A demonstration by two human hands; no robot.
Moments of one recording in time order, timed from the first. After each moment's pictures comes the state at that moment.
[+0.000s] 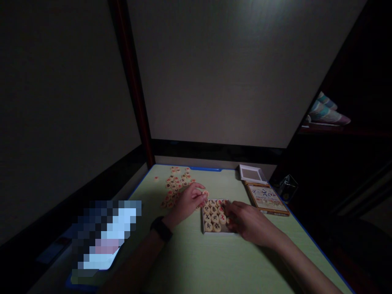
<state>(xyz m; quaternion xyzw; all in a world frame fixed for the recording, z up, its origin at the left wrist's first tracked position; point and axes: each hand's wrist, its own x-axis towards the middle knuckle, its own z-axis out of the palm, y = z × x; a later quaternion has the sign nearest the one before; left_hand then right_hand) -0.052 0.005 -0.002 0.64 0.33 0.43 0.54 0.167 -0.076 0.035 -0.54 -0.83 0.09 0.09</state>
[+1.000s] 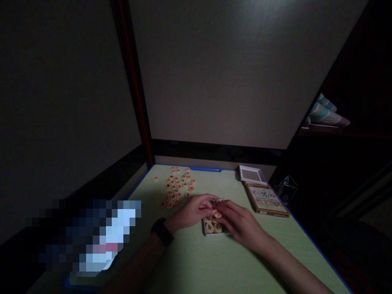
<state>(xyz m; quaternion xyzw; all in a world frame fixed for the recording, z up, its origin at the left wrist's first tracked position) -0.046 -0.012 0.001 0.70 0.25 0.31 0.60 0.151 -0.077 0.021 -0.42 -0.86 0.08 0.27</state>
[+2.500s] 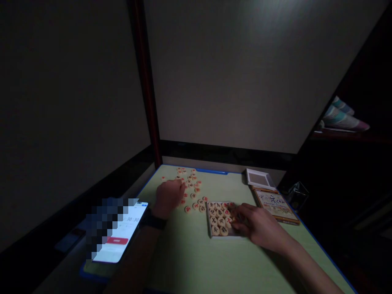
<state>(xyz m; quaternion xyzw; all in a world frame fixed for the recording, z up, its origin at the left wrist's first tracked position) -0.109 0.006 0.045 0.74 0.67 0.11 -0.06 0.173 -0.076 0.041 -0.54 -0.83 0.08 0.12</state>
